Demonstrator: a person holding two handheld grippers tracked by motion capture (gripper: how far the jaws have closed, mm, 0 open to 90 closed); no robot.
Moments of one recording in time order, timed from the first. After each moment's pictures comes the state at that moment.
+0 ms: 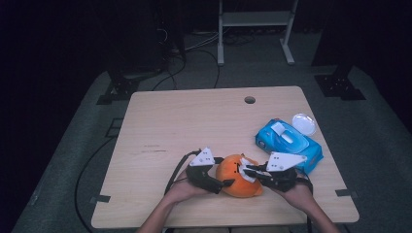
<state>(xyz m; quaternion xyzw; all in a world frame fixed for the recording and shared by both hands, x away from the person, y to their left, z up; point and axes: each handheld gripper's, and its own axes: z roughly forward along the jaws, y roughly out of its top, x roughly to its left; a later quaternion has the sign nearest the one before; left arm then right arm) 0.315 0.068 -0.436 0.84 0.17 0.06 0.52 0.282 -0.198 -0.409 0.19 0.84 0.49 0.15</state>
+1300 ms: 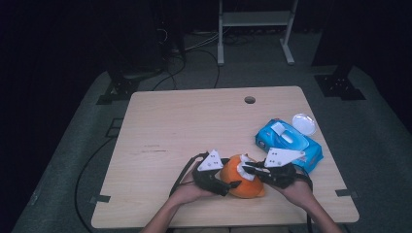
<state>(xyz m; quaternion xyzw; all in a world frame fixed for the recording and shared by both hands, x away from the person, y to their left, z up) 0.303 0.048 -0.429 0.84 0.15 0.09 0.51 0.285 -0.189 -0.396 0.18 0.85 0.48 0.15</state>
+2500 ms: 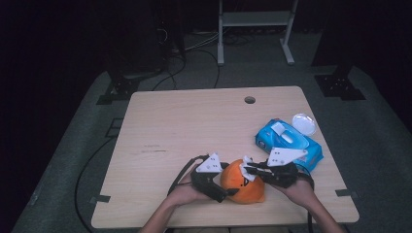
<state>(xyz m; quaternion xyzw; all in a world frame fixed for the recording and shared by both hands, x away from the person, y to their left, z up) 0.304 0.058 -0.428 0.85 0.14 0.02 0.50 0.288 -0.201 -0.402 0.19 0.84 0.48 0.13</state>
